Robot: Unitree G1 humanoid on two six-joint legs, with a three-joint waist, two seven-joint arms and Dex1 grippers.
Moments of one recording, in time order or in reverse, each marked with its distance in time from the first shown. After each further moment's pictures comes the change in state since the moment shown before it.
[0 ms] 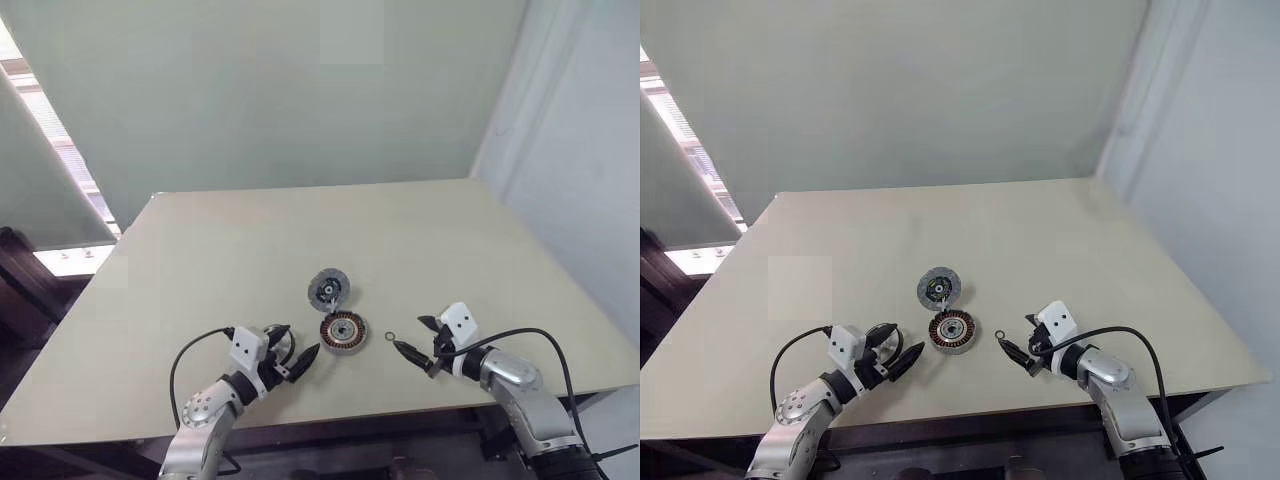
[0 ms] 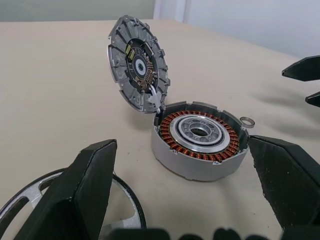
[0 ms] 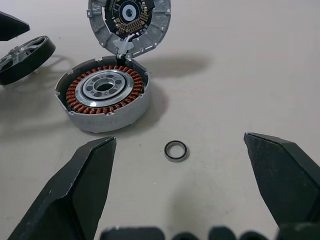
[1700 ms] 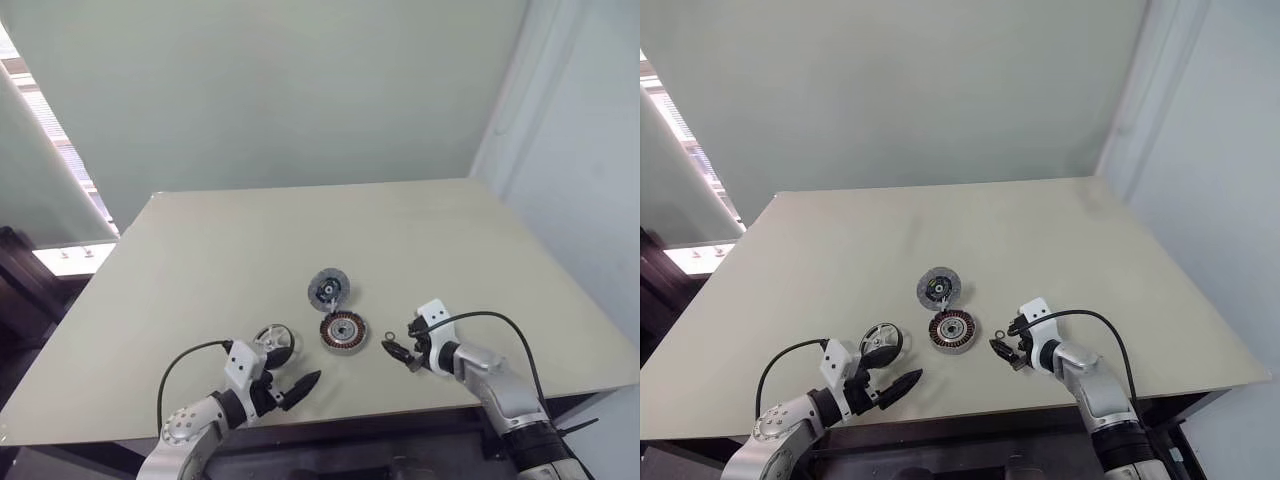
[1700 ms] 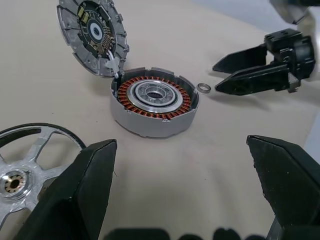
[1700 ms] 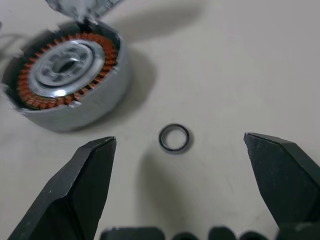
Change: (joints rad) left arm 0.145 0.111 -0.026 -0.254 -0.053 0.213 -0.045; right arm -0.143 0.104 0.052 0.166 -0.037 0.208 -0.137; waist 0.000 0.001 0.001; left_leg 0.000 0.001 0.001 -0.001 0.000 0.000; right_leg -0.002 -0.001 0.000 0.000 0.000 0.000
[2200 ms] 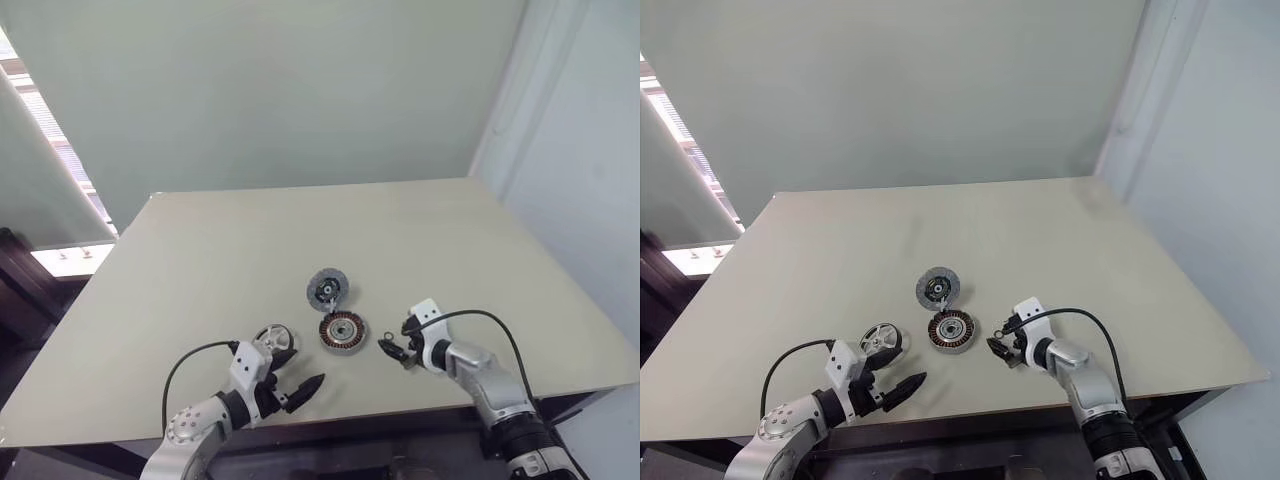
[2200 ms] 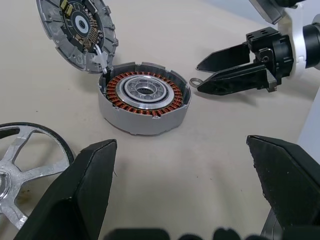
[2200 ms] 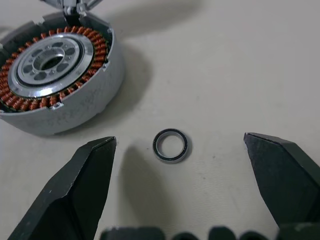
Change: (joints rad) left arm -0.002 0.003 -0.023 -0.002 0.016 0.007 0.000; right arm -0.046 0.030 0.015 0.119 -0.042 -0.080 0.001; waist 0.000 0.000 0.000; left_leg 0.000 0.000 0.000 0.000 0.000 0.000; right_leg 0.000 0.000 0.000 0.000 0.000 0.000
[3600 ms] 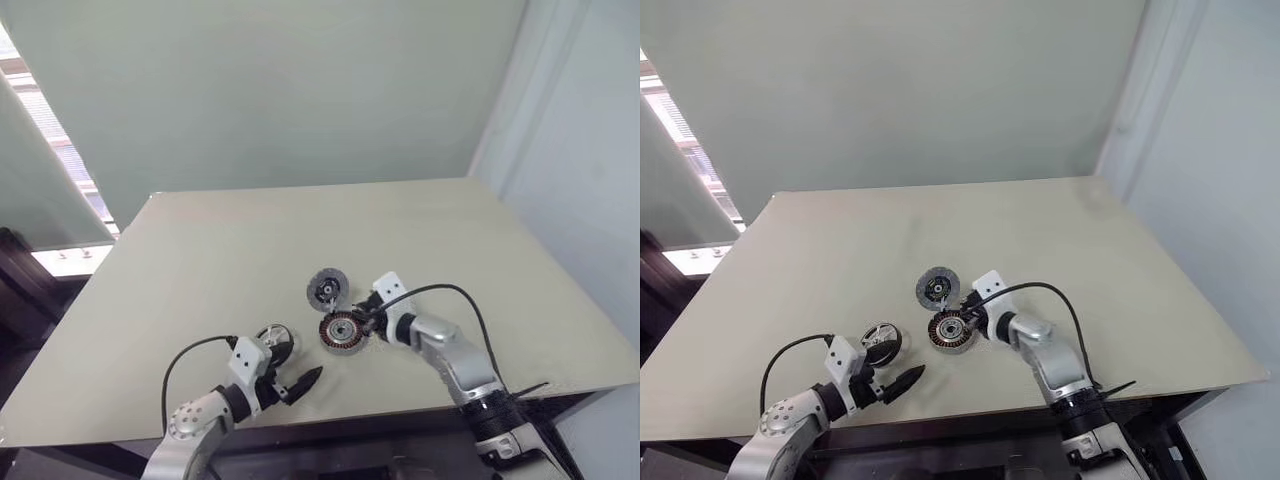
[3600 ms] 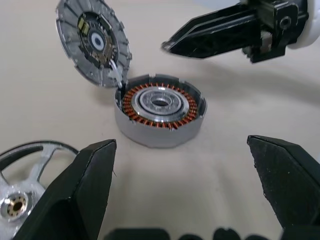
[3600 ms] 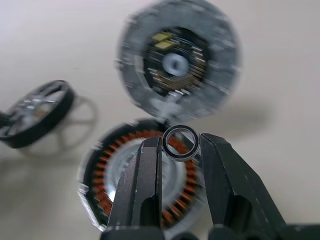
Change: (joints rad) left arm -0.035 -0.013 0.003 0.040 0.026 -0.068 0.027; right arm -0.132 0.121 0.111 -0.147 -0.028 0.127 -0.036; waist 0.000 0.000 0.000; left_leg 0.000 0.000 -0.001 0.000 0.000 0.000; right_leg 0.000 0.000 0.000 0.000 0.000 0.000
